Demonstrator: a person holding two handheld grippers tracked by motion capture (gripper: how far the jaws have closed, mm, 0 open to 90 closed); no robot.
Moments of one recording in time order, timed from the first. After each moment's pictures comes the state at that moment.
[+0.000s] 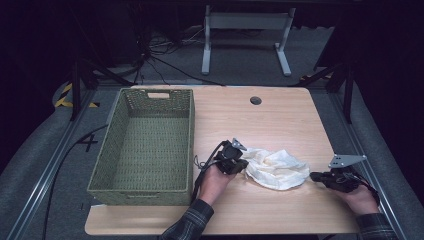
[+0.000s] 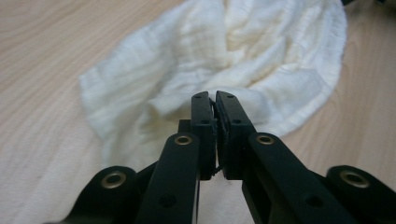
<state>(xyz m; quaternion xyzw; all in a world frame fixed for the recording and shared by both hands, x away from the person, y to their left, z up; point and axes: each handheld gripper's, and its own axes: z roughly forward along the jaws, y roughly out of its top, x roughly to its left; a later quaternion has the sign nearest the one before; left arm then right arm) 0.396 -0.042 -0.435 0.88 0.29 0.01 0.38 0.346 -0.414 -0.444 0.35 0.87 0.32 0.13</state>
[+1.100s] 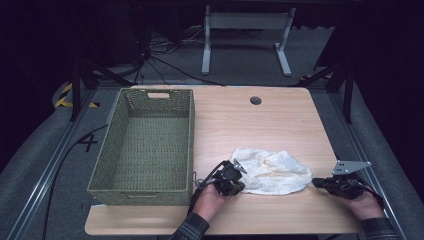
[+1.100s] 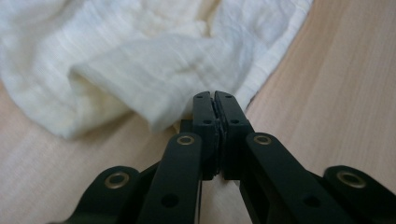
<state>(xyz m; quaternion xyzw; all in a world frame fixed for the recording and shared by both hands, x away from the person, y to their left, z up) 0.348 -0.032 -0.453 0.91 0.27 -0.02 0.32 0.327 -0.418 -0.445 0.33 0.88 0.32 0.12</state>
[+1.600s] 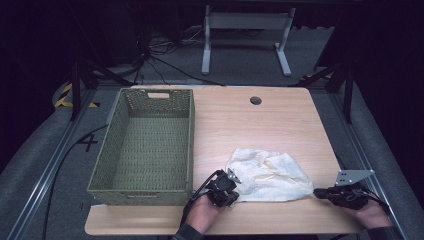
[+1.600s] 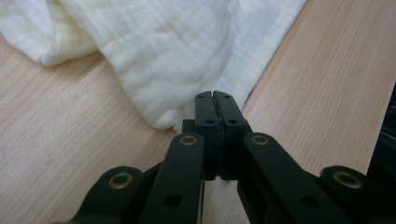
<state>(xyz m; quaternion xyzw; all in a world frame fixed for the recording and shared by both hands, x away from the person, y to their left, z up) 0.323 -0.014 -0.452 0.91 0.28 -0.02 0.31 0.304 -0.419 -0.445 0.29 0.90 0.33 0.09</state>
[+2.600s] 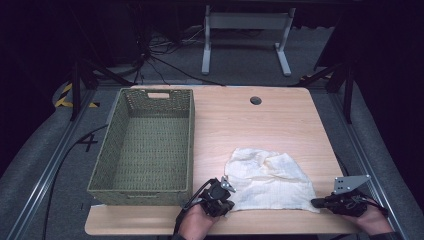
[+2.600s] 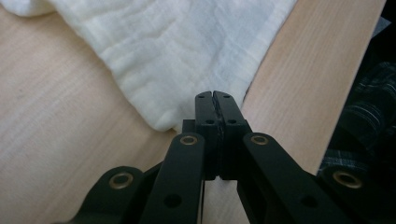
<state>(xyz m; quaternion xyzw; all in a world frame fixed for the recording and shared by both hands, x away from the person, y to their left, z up) 0.297 0.003 -0.453 0.91 0.29 -0.04 0.31 0.290 -0.409 -0.449 0.25 0.91 0.33 0.03</state>
